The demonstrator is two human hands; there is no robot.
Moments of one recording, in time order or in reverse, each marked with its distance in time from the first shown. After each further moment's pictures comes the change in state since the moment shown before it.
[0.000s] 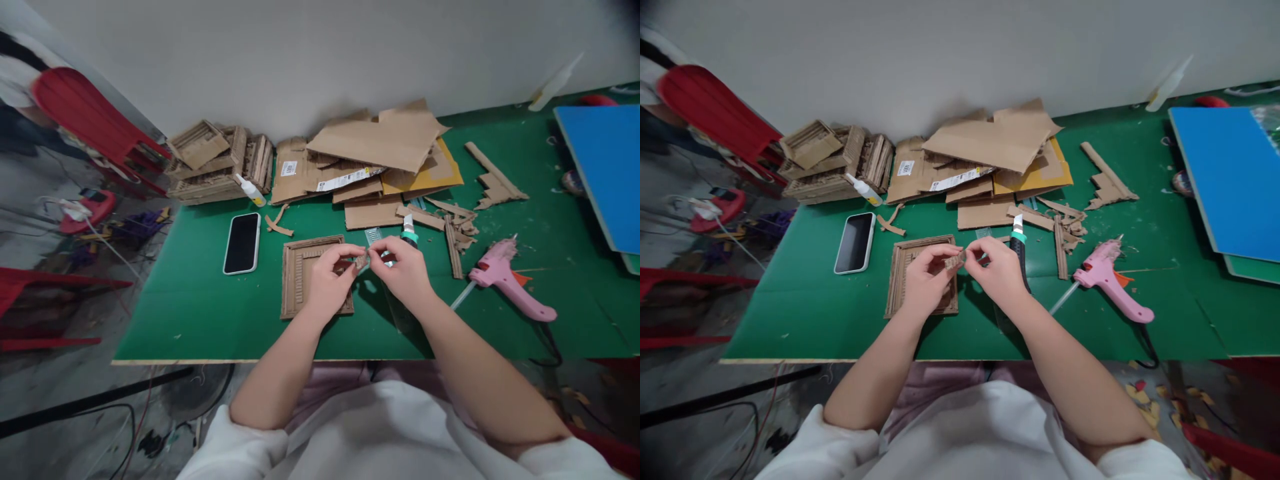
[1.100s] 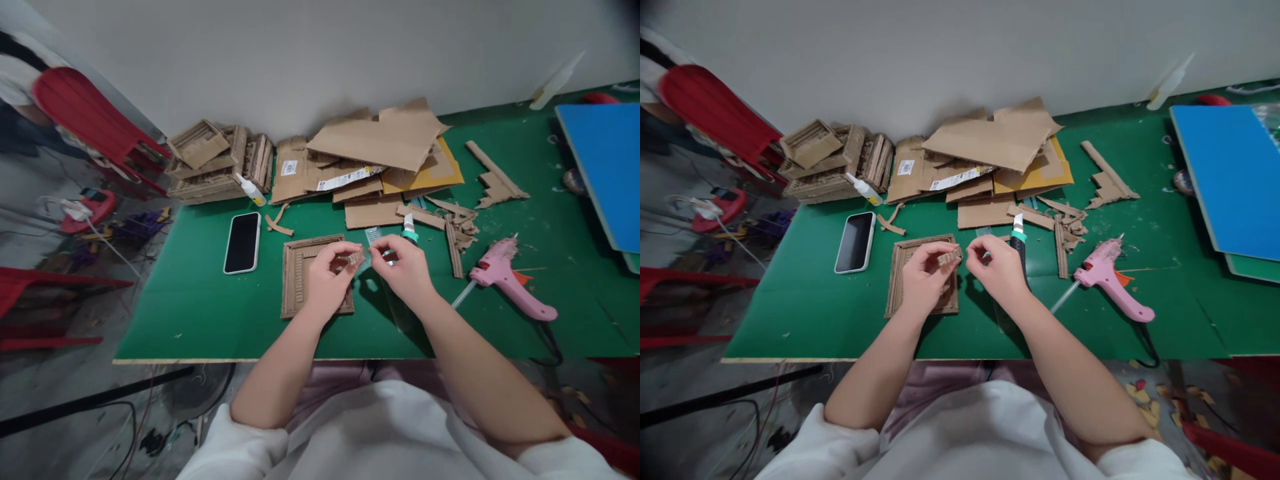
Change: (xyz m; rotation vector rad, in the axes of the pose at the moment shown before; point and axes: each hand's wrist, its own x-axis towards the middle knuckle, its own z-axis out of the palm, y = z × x) left_hand 0.000 -0.003 -0.001 0.022 0.045 0.044; right_hand 0.000 -0.001 -0.001 -0.001 -0.019 0.068
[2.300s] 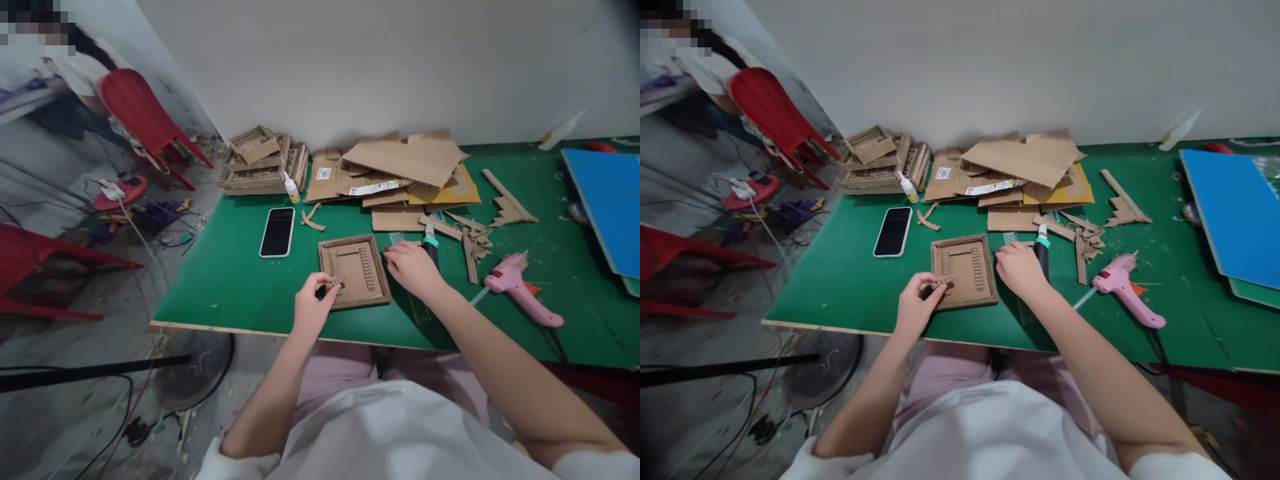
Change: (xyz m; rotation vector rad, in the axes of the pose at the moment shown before) left_hand -0.076 -0.012 -0.084 0.262 0.138 -0.247; right_hand -0.001 0.022 0.012 -0.766 -0.441 -0.293
